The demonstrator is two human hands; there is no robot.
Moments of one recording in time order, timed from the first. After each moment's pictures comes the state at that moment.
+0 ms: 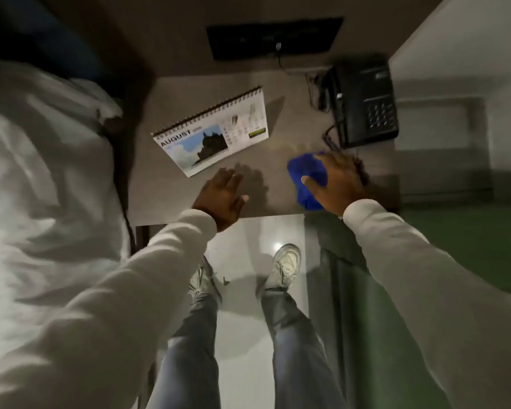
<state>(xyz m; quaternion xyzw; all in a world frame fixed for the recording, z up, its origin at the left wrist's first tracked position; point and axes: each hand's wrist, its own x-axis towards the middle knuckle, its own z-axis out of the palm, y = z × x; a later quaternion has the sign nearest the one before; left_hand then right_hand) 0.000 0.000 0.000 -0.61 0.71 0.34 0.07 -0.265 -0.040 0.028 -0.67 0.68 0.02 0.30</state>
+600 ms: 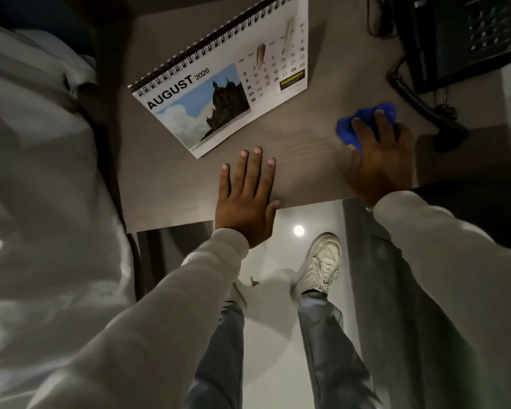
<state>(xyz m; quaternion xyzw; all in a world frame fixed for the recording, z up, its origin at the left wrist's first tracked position) 0.012 0.042 -0.120 -0.59 0.79 0.15 0.07 -0.226 -0.024 -0.087 -0.69 0.72 0.01 0.11</state>
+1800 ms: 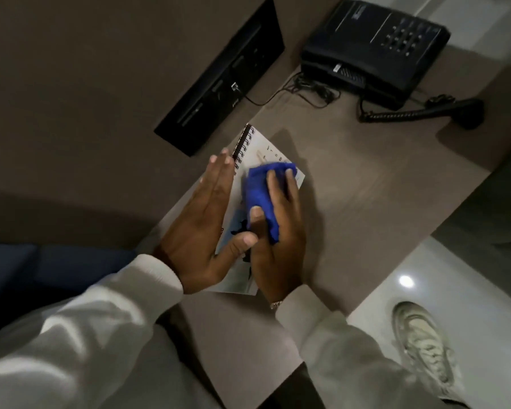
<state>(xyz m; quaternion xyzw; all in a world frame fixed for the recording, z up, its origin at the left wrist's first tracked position) 0.086 -0.167 0.014 -0.26 0.94 0.20 0.05 0.006 -0.082 -0.081 -0.26 0.68 -0.63 0.28</state>
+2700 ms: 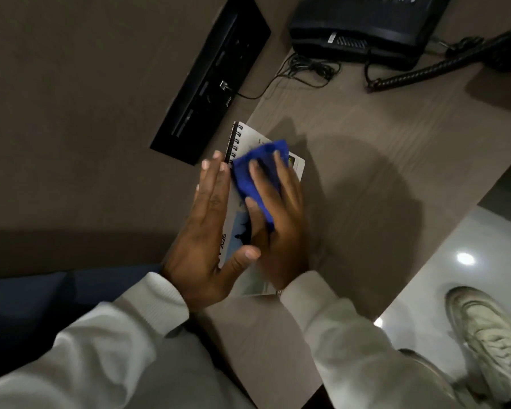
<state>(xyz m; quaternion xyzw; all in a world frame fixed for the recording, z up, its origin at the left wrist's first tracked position) 0.079 -0.161 0.018 -0.25 0.95 0.19 0.04 0.003 -0.106 -0.090 -0.31 0.66 -0.65 0.19</state>
